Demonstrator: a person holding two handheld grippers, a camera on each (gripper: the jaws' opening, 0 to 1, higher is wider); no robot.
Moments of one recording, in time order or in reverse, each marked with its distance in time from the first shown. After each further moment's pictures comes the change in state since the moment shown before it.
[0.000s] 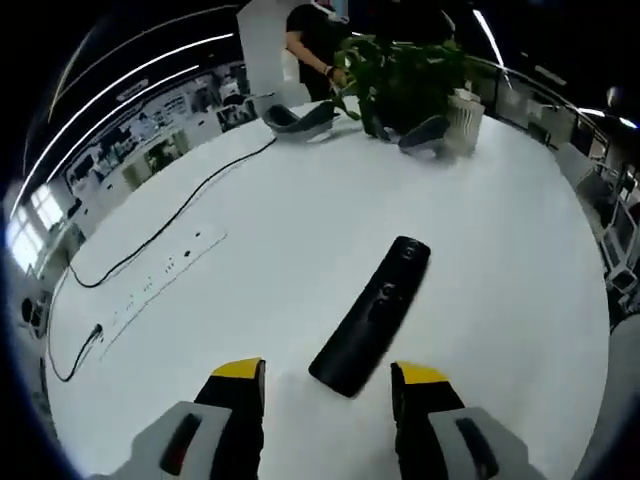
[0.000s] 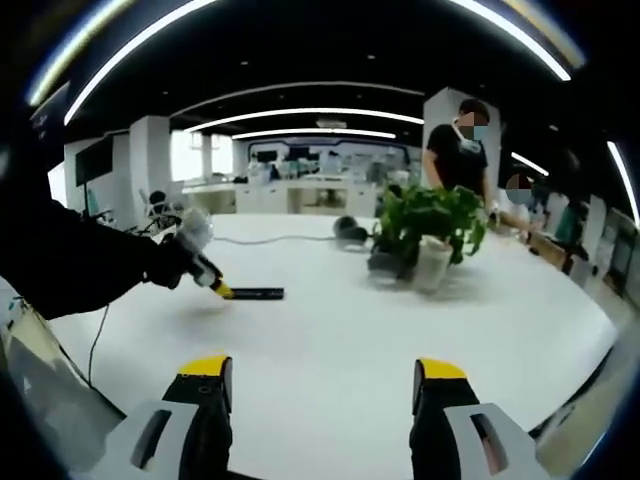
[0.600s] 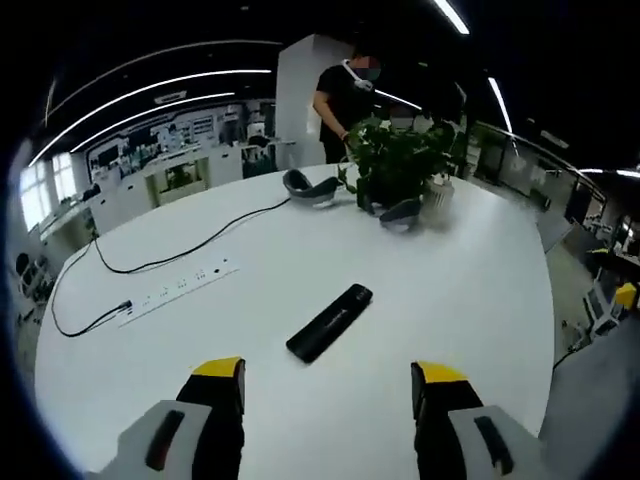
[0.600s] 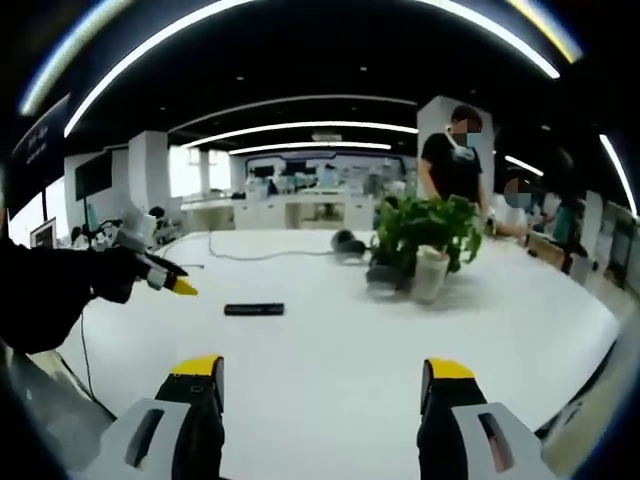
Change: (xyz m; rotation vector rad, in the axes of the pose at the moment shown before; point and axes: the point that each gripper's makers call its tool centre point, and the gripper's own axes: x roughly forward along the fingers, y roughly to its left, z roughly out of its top) left arm -0.122 -0.044 -0.002 -0.057 -0.249 -0.023; right arm -0.004 -0.001 0.010 0.030 -0.064 -0.002
